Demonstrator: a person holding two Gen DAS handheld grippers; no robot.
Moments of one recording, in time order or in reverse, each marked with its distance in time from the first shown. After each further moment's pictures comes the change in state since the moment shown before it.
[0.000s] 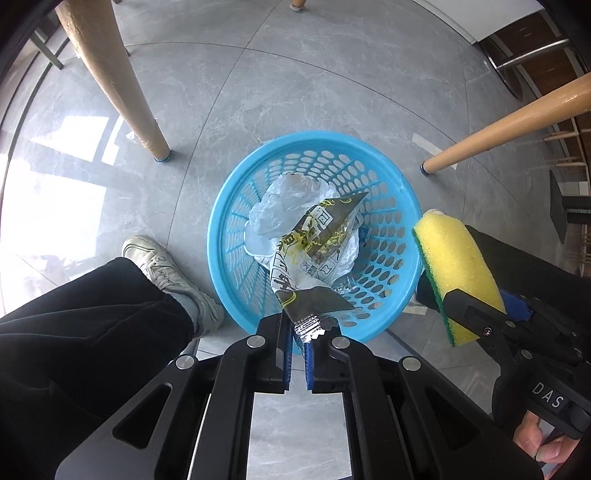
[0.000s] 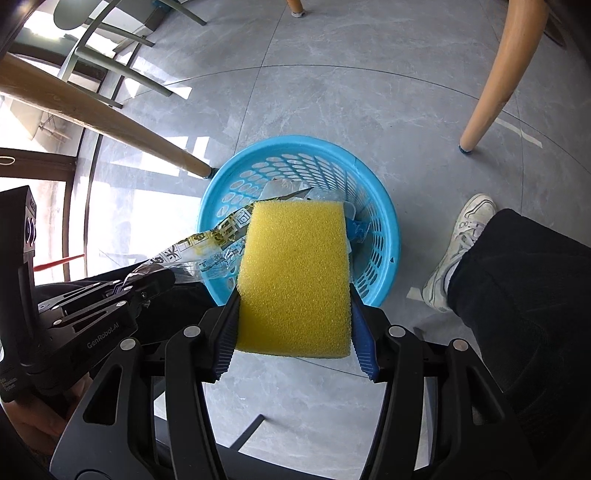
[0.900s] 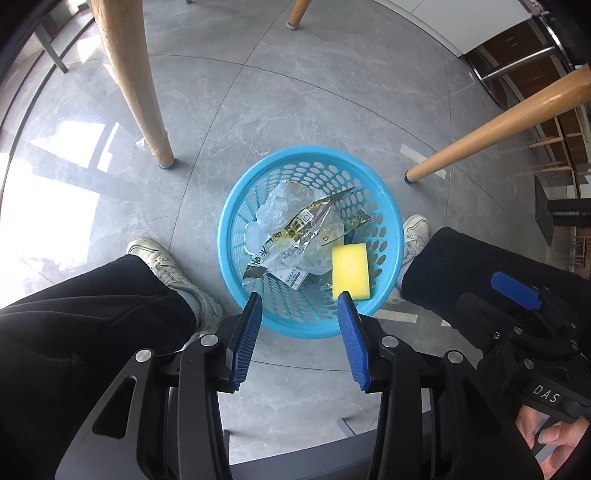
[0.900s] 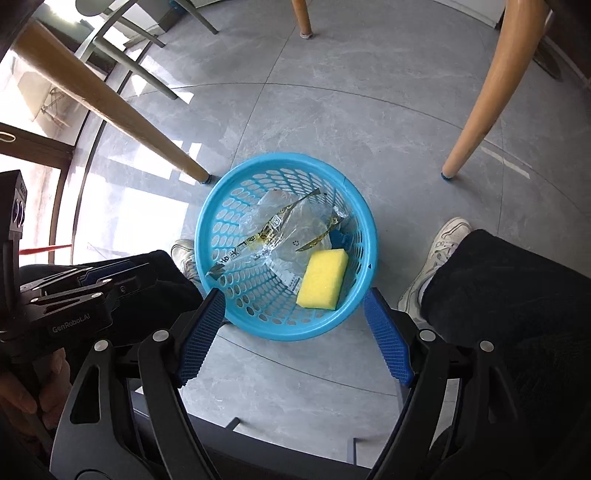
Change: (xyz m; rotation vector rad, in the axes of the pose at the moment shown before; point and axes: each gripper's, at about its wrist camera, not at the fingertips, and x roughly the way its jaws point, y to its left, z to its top) left arm -0.054 0.008 -0.027 0.022 -0.069 -0.040; right arm -0.063 0.020 -0.030 -0.141 -0.121 -0.103
